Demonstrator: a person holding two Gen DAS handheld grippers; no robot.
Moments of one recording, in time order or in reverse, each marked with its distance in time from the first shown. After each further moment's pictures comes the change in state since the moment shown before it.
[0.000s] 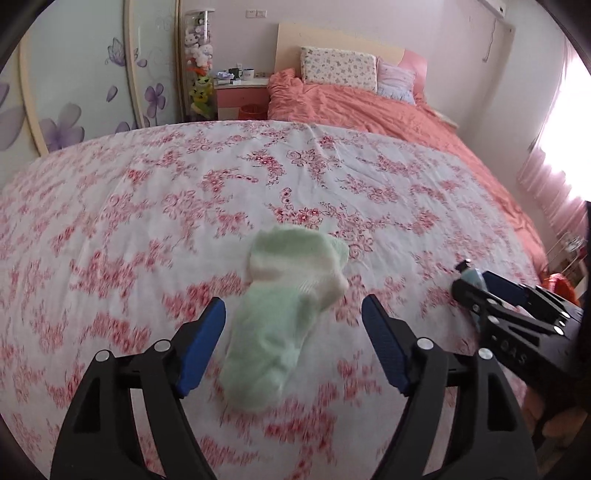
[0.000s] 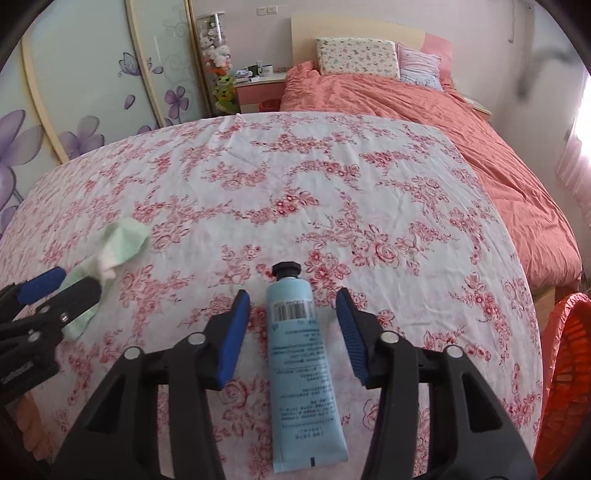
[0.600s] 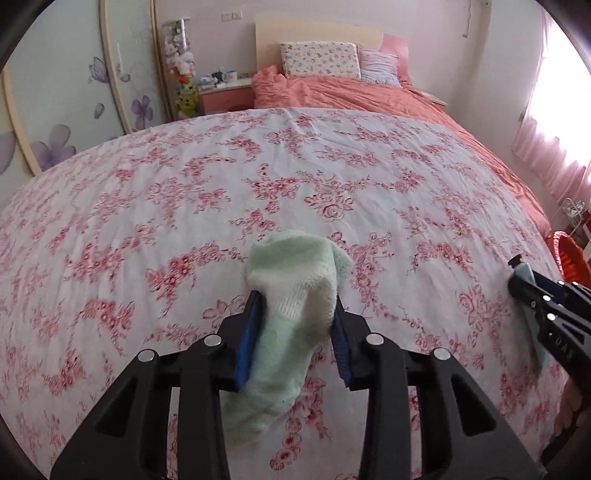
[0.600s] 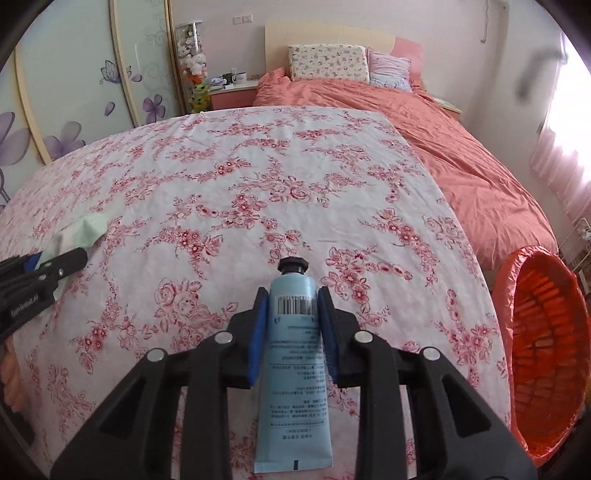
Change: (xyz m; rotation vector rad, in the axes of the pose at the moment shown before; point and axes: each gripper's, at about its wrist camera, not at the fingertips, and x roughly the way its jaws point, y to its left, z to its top) left arm -0.008 -0.018 -0.034 0.096 -0.005 0.011; right arm -0.038 -0.040 -0.054 0.042 -0.043 -0.087
